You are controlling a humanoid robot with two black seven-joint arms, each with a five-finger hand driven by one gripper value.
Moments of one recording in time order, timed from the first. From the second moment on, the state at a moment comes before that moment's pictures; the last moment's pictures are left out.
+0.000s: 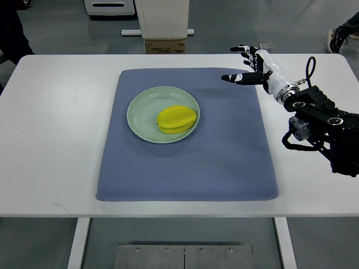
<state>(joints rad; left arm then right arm) -0.01 0.00 -0.10 -0.20 0.13 0.00 -0.02 1.07 -0.20 0.10 0.61 -0.17 -0.09 0.40</state>
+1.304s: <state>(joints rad) -0.01 0.00 -0.10 -0.20 0.13 0.00 -0.02 0.92 -0.19 0.59 0.40 0.10 0.10 0.04</state>
